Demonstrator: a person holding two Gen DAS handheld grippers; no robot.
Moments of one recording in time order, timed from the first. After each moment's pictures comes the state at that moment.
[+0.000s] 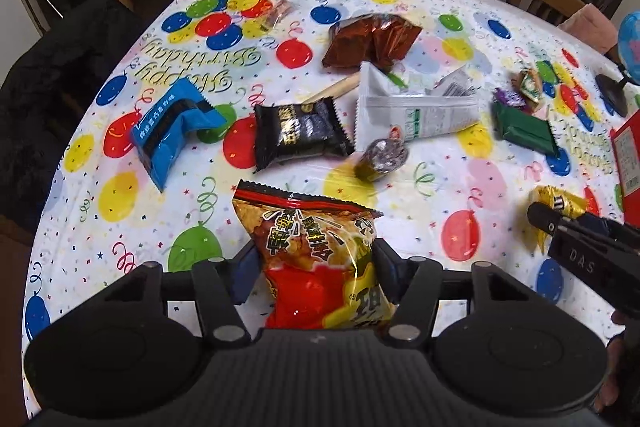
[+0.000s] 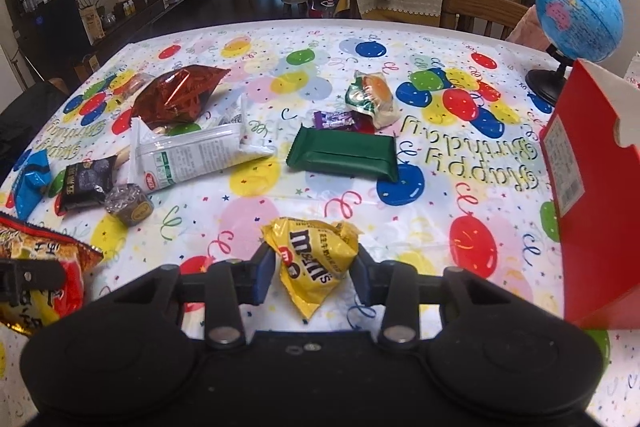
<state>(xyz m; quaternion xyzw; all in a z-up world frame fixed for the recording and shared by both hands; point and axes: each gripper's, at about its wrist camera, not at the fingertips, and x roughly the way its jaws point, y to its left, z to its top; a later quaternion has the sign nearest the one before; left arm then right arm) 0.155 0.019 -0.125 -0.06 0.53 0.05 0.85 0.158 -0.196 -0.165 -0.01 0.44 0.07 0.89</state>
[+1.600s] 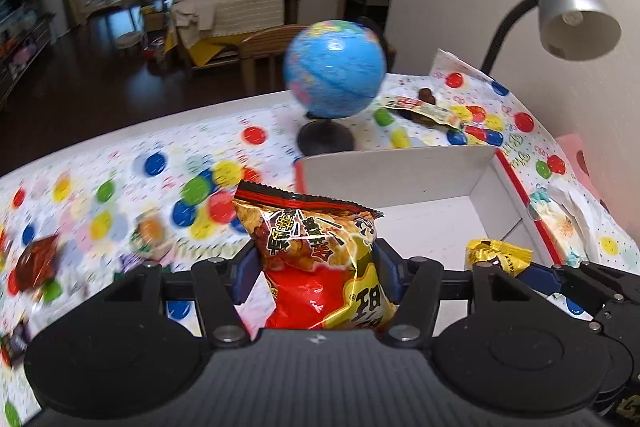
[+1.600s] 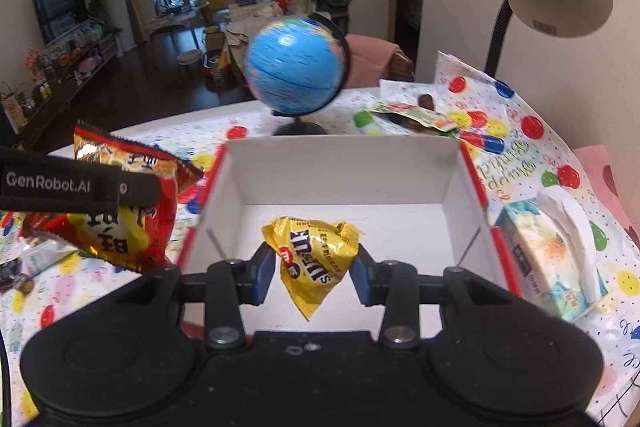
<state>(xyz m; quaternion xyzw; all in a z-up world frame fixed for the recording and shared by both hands) 0.206 -0.344 -0.003 0.05 0.42 -0.19 0.89 0.117 -0.478 -0.052 0.05 0.39 -0.06 0.92</state>
